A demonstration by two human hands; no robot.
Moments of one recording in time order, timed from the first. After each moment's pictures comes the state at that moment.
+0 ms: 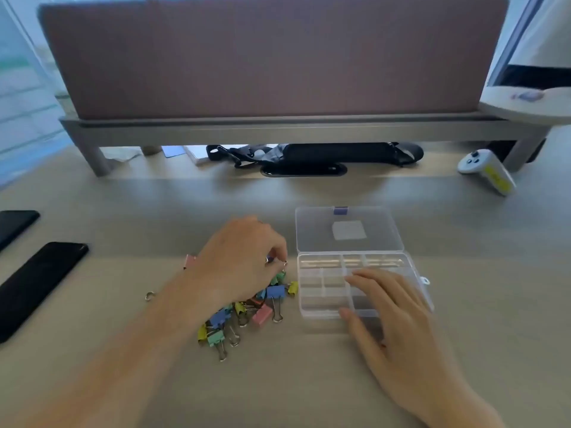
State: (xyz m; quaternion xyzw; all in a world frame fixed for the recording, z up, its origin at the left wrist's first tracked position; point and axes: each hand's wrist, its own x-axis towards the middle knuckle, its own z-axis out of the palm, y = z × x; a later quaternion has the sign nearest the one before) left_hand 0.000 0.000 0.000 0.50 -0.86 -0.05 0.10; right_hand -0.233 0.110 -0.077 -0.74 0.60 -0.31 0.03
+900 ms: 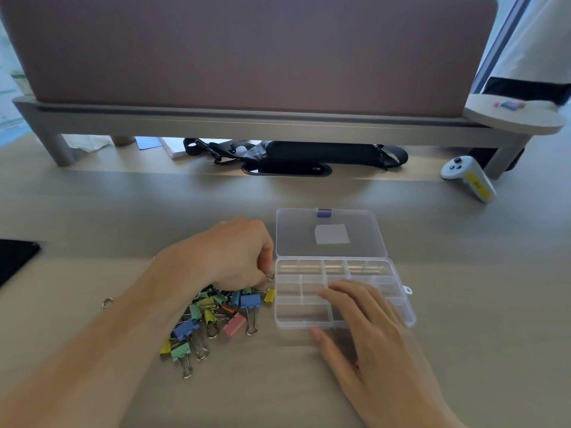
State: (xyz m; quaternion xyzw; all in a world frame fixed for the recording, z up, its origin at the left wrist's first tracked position) left_hand -0.024 -0.025 0.011 0.51 -0.84 -0.18 -0.06; right_hand -0.232 0.110 -0.079 -0.76 0.59 -0.27 0.01
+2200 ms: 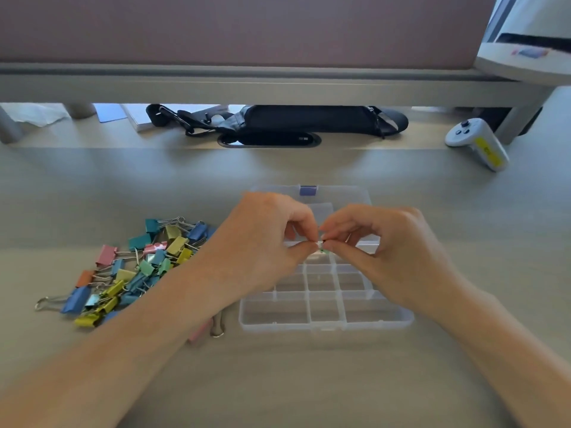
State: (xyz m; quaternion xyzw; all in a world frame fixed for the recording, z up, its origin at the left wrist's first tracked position) left_hand -0.081 -0.012 -0.019 0.44 -0.84 -0.21 0.24; right_hand -0.285 0.019 -0.045 -0.77 0.50 -0.37 0.15
